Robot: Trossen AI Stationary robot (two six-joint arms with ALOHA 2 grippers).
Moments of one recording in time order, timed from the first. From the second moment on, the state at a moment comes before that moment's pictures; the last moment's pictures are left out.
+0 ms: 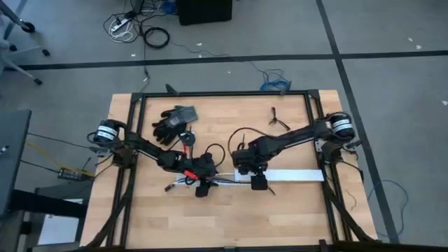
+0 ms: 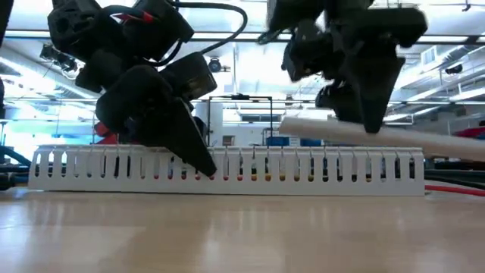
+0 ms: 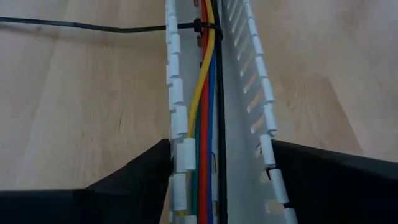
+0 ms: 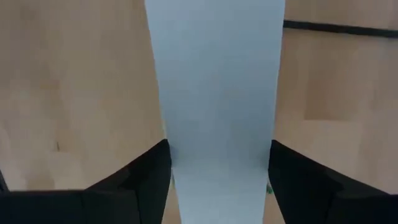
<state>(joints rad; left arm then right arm) -0.20 1.75 0.70 0.37 -0.01 -0.16 0.16 1.87 1.39 -1.02 -0.18 0.18</state>
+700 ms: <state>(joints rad) -0.20 1.75 0.70 0.35 -0.01 -0.16 0.15 2.00 1.64 -1.23 -0.24 0.20</state>
